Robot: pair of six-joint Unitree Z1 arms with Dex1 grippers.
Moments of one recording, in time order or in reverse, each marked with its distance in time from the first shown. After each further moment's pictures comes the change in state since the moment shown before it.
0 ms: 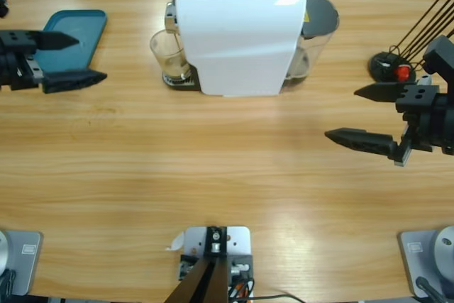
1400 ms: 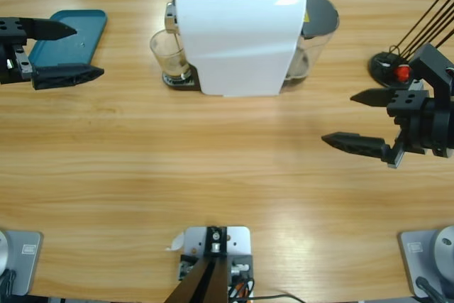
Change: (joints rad) arm 0 -0.029 -0.016 -0.057 0.077 -0.006 0.042; arm 1 0.000 0.032 0.008 0.000 0.000 0.000
